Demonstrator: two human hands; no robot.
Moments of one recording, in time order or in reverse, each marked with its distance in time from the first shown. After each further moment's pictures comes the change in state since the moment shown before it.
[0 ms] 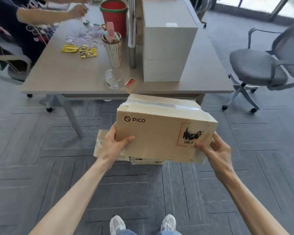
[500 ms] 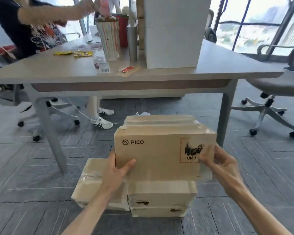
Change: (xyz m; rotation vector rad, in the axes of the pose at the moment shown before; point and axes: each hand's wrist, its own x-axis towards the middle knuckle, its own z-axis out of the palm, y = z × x) left_hand 0.142 -0.317 0.053 -0.039 0.083 0.188; right_hand 0.127 0.329 0.072 -0.024 -0.030 -0.230
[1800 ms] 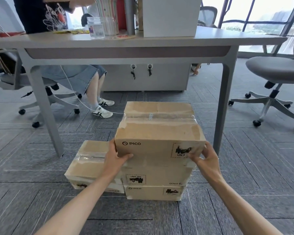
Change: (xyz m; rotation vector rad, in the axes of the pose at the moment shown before) left_hand 0.003 -0.147 0.019 0.258 0.062 0.059; right_hand -0.020 0.177 0.015 0.003 0.021 0.002
